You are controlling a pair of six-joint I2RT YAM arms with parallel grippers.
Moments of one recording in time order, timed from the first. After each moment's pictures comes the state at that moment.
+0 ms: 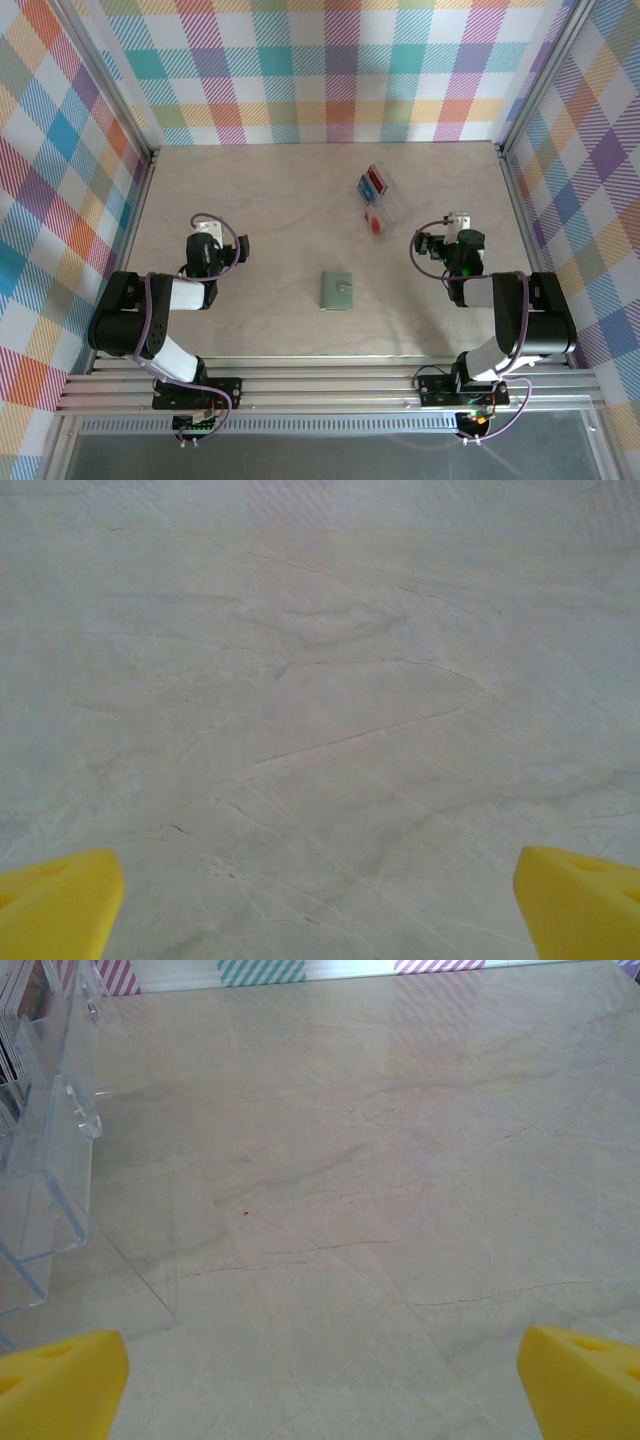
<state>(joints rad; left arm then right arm) -0.07 1.56 0.41 0.70 -0.07 -0.09 0.02 1.53 0.39 0.74 -0.06 0.05</state>
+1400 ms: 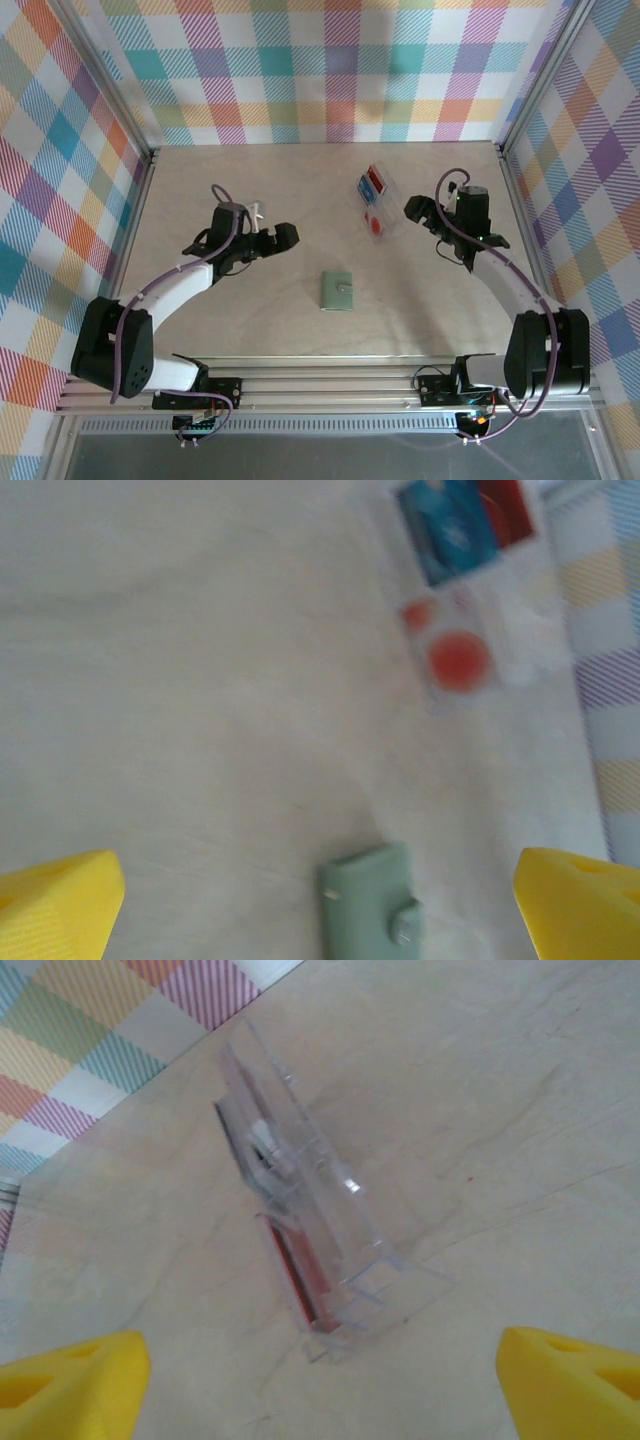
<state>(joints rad) -0.37 1.35 0.79 -0.10 0.41 -0.62 0.11 1.29 0.83 -0.13 -0.25 0.57</state>
